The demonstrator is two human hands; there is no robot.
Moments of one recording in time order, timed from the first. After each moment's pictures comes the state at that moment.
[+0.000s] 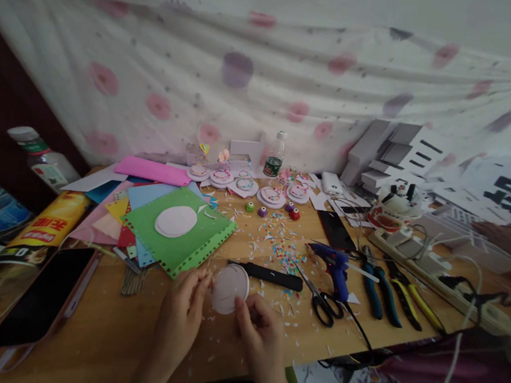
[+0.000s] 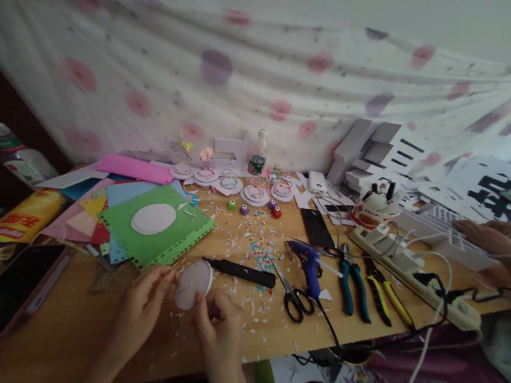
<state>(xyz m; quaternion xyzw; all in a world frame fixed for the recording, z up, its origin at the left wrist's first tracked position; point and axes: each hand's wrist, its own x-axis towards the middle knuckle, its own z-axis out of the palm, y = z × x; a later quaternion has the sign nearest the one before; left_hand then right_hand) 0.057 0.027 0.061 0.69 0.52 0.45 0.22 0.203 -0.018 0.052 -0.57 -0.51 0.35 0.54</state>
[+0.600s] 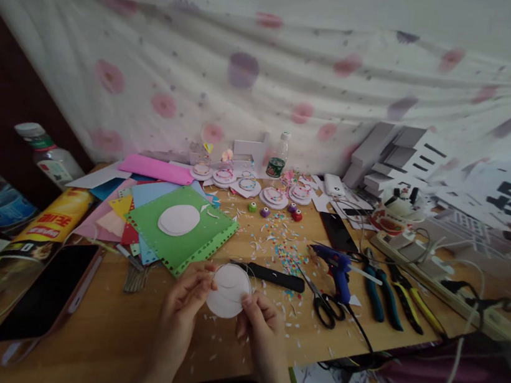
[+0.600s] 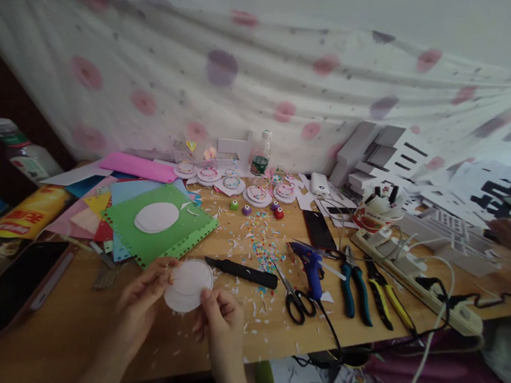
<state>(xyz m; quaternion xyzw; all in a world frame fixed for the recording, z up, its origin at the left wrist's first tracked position) 0.068 0.016 0.077 0.38 0.43 0.60 0.55 0.199 -0.012 0.057 -0.50 -0.32 0.55 0.58</state>
